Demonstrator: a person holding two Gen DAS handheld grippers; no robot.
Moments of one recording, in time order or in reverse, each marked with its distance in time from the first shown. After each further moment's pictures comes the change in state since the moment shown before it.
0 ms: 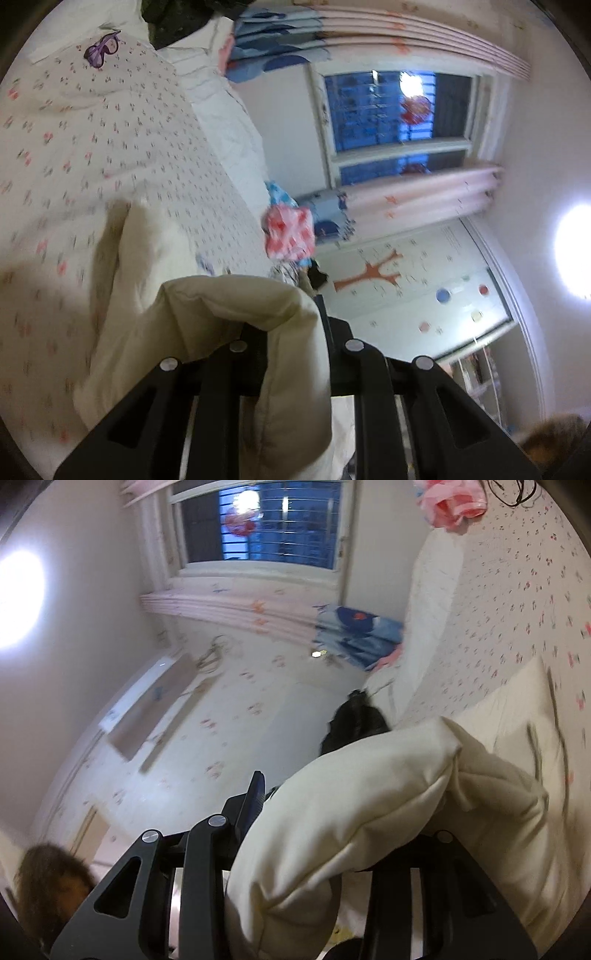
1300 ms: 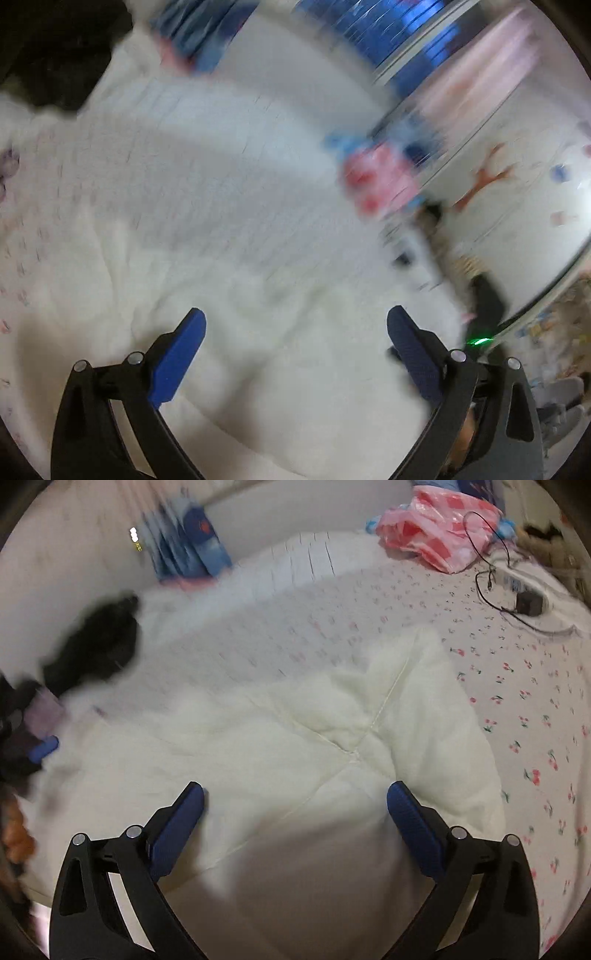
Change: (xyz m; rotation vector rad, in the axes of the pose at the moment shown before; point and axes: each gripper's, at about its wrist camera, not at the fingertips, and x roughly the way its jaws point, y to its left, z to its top) left arm 0.226 0.008 0.008 0.444 0.216 0.555; right arm 0.174 -0.099 -0.003 -0.535 0.285 -1.135
